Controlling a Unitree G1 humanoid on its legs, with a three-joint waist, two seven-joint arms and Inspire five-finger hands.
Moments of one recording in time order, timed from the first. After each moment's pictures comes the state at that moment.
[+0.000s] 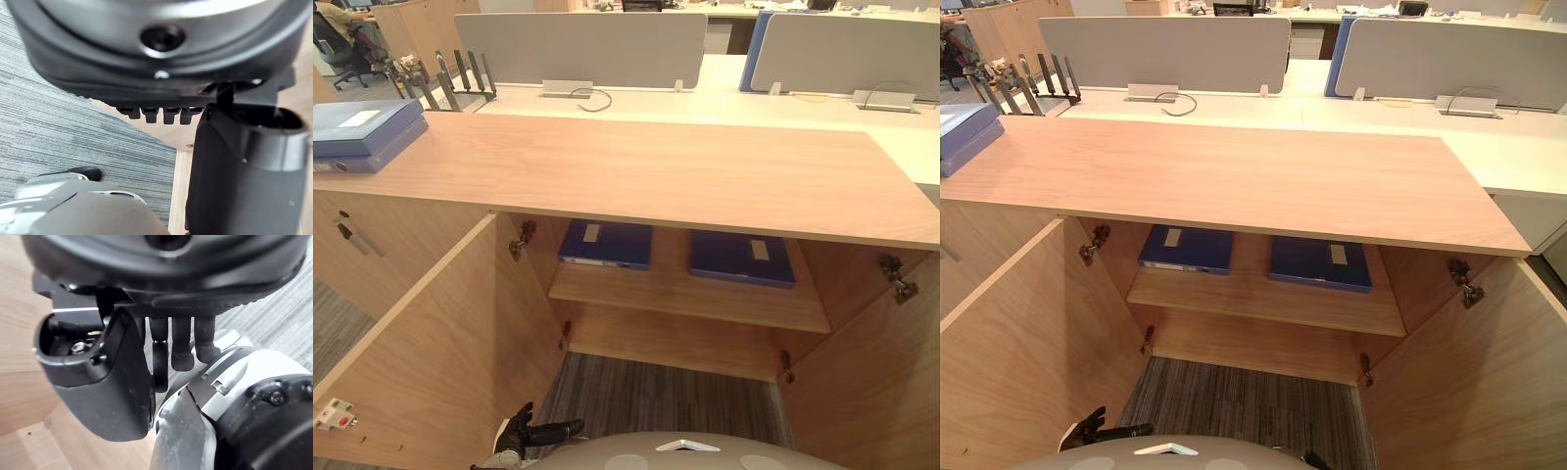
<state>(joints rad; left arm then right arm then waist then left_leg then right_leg) 0.20 0.13 0.14 1.10 0.05 -0.15 0.02 0.18 -0.02 -0.58 1.21 0.27 -0.03 -0.06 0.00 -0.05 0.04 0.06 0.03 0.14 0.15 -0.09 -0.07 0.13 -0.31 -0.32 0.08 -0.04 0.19</state>
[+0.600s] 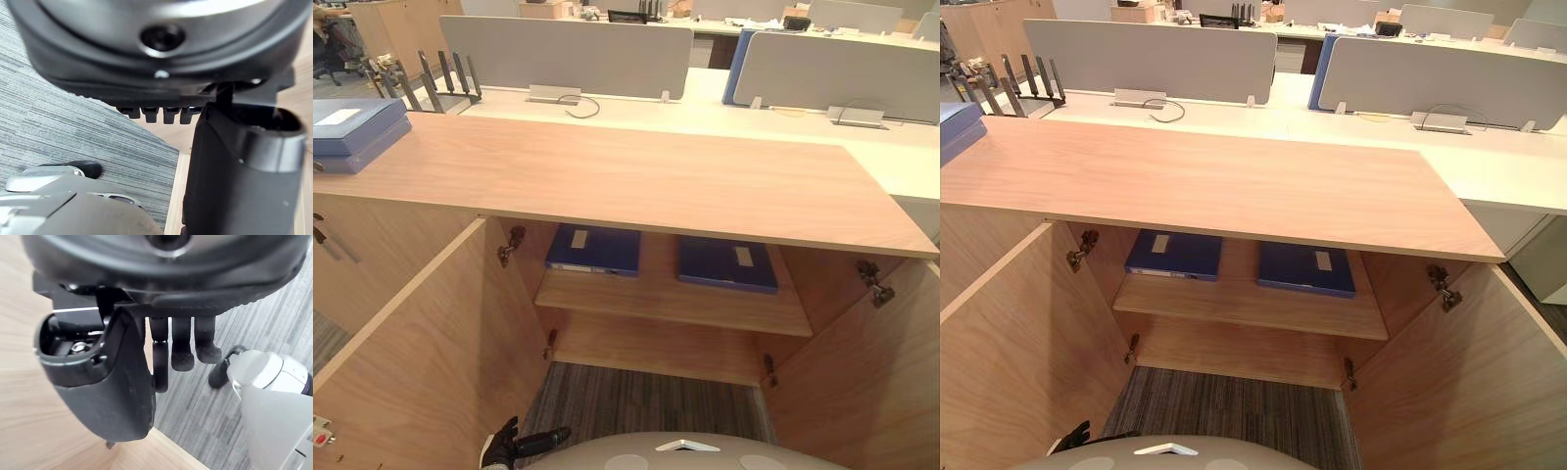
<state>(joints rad) 0.21 0.14 0.25 1.11 0.05 -0.15 0.01 0.22 -0.07 -0.83 1.20 0.32 -0.02 -0.05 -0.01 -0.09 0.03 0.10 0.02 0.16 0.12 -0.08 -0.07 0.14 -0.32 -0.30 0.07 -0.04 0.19</state>
